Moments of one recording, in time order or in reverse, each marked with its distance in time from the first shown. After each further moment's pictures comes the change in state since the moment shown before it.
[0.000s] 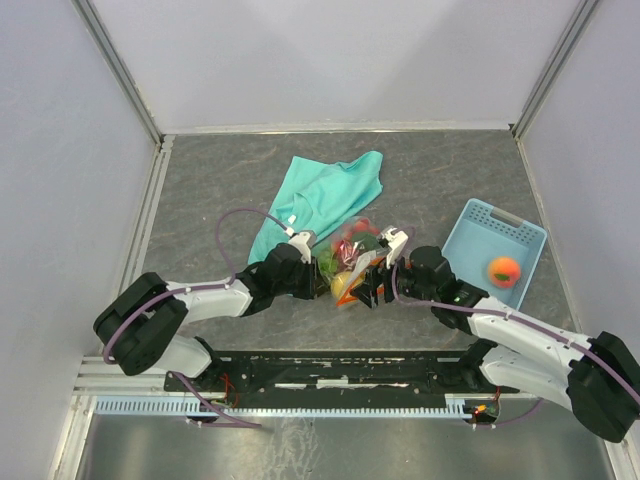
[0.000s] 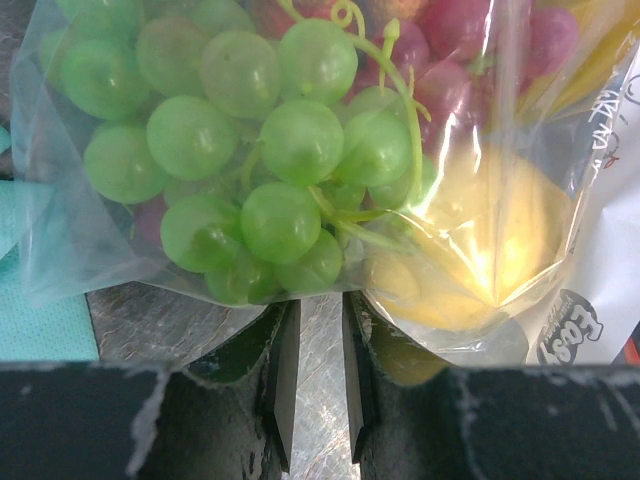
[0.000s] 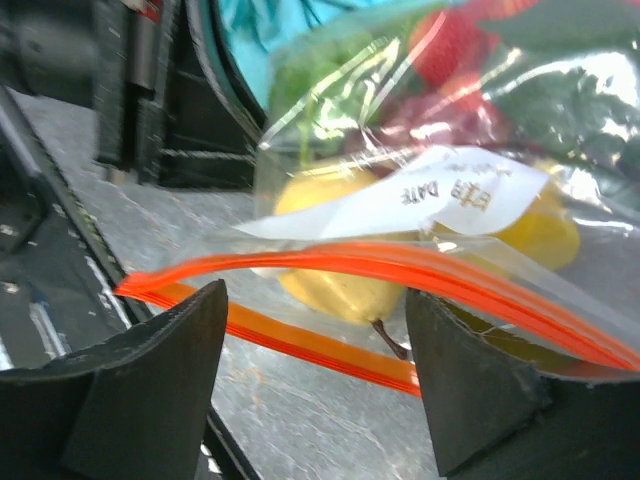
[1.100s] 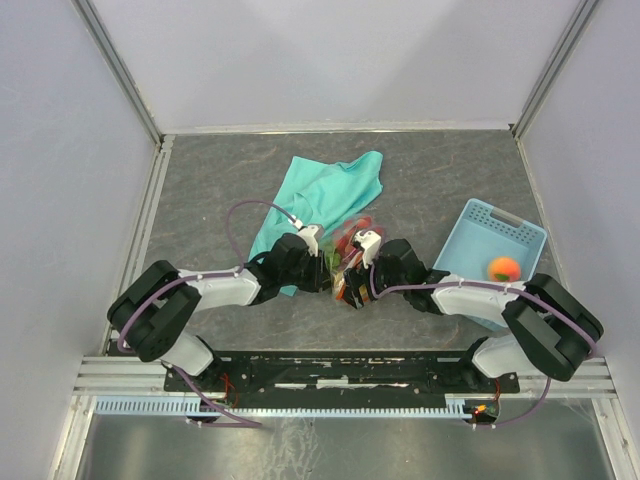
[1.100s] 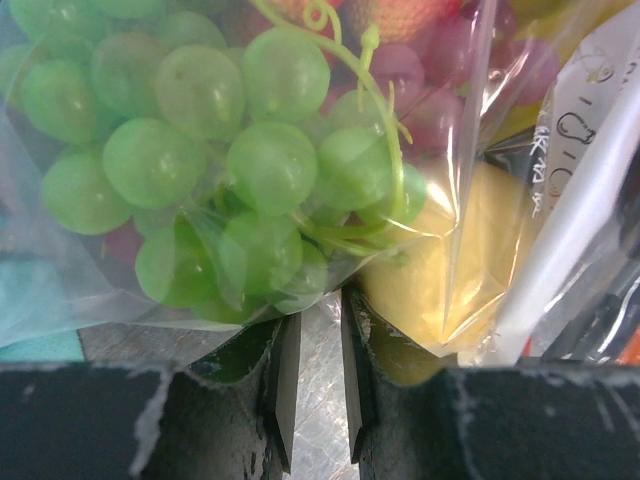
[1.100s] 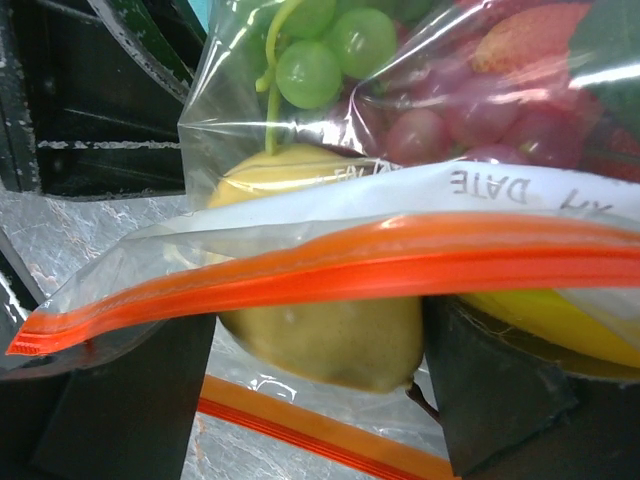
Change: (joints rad) left arm 0.024 0.097 0.093 -0.013 0.086 0.032; right arm 0.018 0.400 0.088 0.116 -0.008 -0.075
